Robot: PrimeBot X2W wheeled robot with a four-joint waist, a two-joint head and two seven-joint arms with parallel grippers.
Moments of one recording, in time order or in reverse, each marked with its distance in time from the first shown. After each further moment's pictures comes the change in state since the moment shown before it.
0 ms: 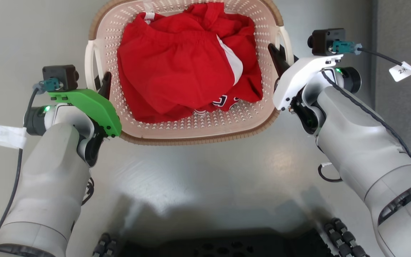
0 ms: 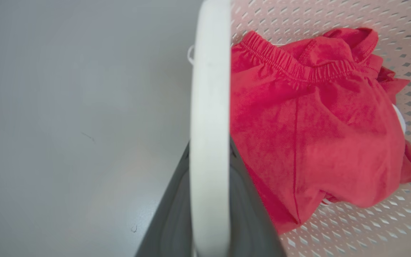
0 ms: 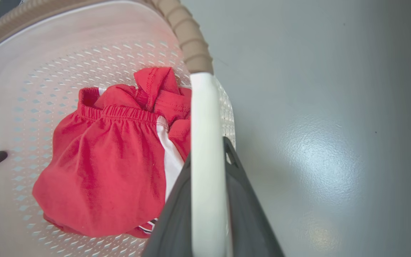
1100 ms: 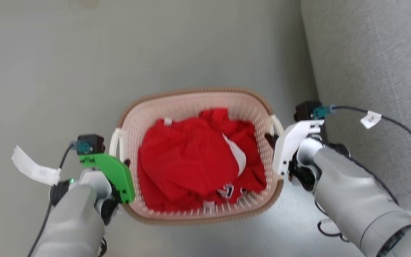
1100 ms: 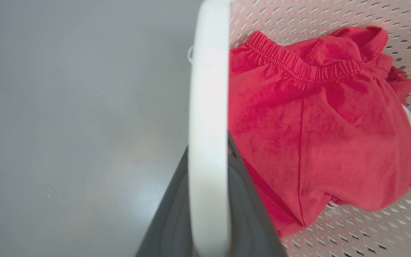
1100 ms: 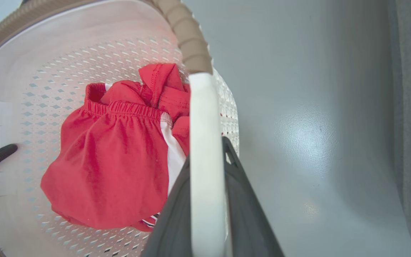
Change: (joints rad) left arm 0.167 -0.043 -0.101 0.157 -0.103 0.000 0.160; right arm 0.201 0.013 0.102 0.056 0.152 0.010 0.223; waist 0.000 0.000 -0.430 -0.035
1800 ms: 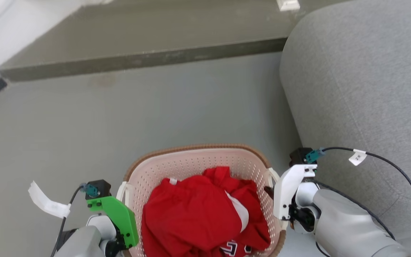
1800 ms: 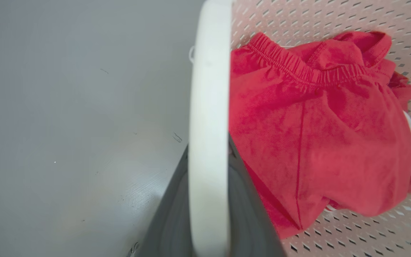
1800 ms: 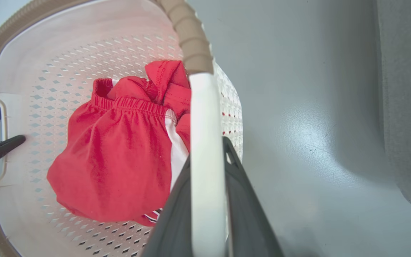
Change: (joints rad) left arm 0.158 -0.017 -0.024 0.053 -0.058 -0.001 0.101; right arm 0.179 -0.002 0.073 -0.023 0.086 0.000 0.121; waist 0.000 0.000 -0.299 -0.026
